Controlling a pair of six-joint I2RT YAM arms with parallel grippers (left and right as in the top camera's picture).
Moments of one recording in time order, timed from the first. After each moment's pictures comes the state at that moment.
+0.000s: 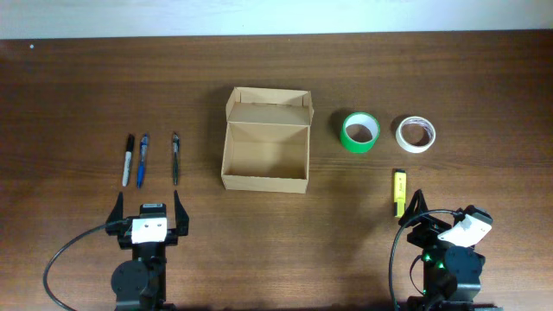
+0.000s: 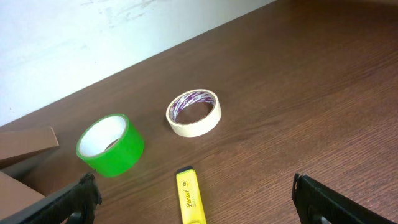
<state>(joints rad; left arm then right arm) 0.03 0.01 0.02 -0.08 -0.10 0.24 -0.08 0.02 0.13 -0.40 0.19 0.37</state>
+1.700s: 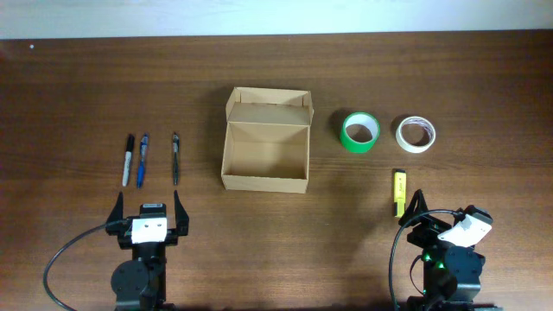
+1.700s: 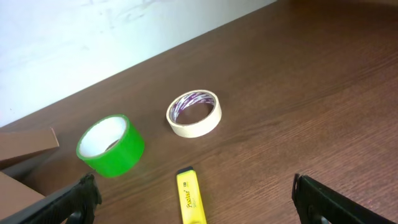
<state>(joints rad) 0.03 0.01 0.02 -0.07 -0.10 0.24 -0.08 0.02 0.13 -0.40 0.19 0.37</state>
